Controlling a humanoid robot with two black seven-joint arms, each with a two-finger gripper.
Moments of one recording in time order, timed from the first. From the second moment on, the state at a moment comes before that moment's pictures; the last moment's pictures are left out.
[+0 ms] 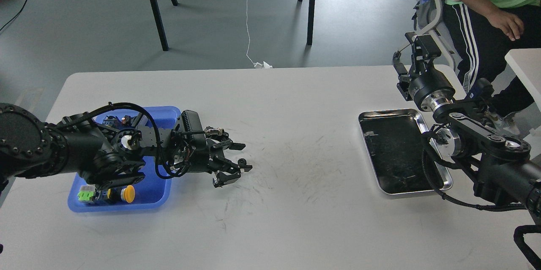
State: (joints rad) left arm -1.20 0.20 0.84 -0.86 1.36 0.49 -0.49; right arm 0.78 -0.35 0.44 0.65 -0.28 -0.01 0.49
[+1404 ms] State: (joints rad) left arm -1.16 0.21 0.82 -0.83 1.36 0.49 -0.49; right arm 0.78 -0.35 0.44 0.64 -0.28 -0.01 0.49
